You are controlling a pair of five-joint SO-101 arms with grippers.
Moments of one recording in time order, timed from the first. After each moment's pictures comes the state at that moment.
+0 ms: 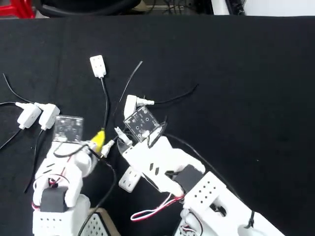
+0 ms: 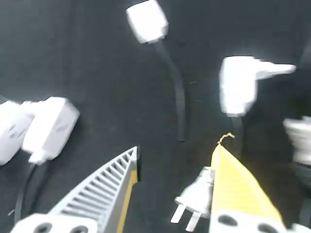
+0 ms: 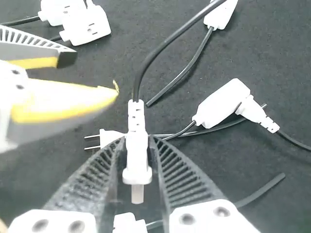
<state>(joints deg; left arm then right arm) -1.1 -104.3 85.4 61.8 -6.8 -44.2 -58.9 74.9 29.3 -1.8</state>
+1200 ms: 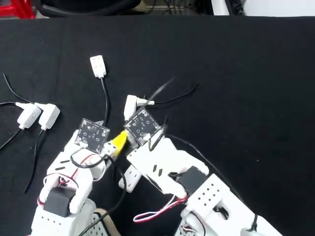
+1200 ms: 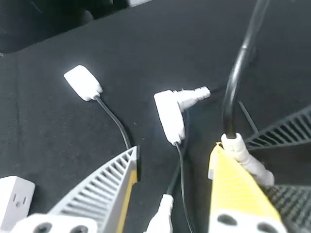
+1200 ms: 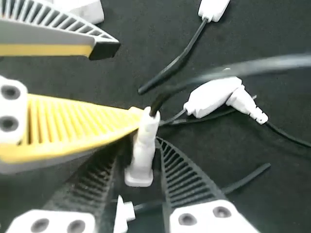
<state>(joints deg) 15.1 -104.1 83.7 54.6 -10.8 -44.2 -61.3 75.6 35.0 2.1</state>
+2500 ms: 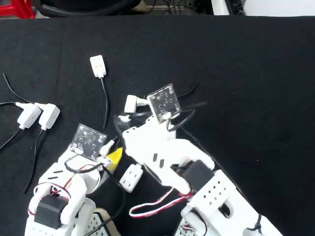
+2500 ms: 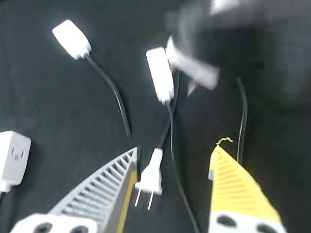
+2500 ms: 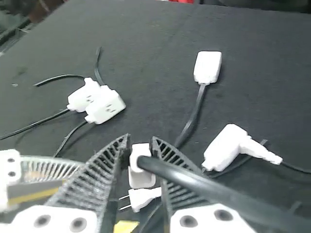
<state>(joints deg) 12.8 -104.5 74.9 73.6 -8.0 -42.5 -60.4 62.3 33.2 -17.3</state>
